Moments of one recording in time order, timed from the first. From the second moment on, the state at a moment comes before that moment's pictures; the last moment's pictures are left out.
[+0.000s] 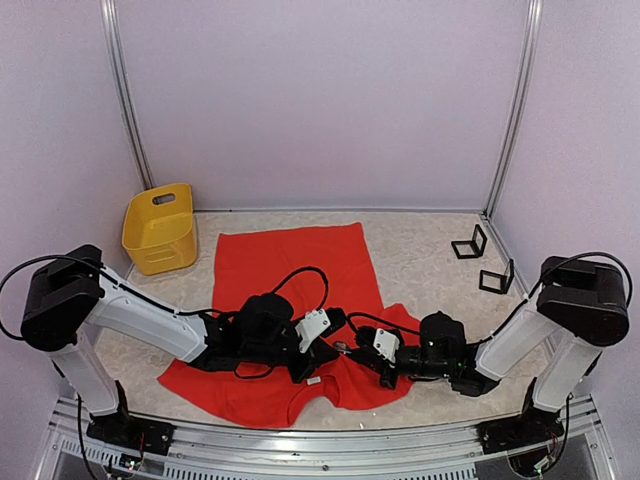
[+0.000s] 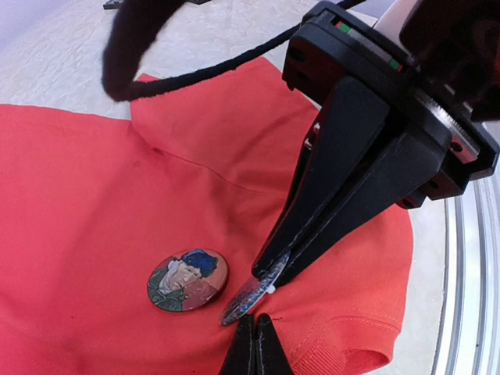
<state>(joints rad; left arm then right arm) -1.11 1.72 0.75 0.41 0.12 0.03 1.04 1.70 0.34 1.07 -0.17 -0.28</state>
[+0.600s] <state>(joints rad) -1.11 1.62 0.71 0.38 0.15 0.04 1.04 1.68 0.33 1.12 -0.21 -0.24</state>
